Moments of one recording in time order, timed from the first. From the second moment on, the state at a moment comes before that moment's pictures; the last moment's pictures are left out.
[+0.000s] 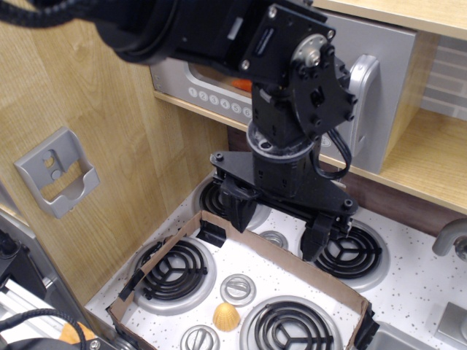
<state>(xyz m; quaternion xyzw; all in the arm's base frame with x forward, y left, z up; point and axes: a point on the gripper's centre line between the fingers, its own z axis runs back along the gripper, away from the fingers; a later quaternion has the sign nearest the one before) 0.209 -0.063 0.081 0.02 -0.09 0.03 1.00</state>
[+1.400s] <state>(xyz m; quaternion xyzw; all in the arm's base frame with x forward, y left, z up) 0.299 -0.049 0.085 0.04 -0.16 -0.04 0.98</state>
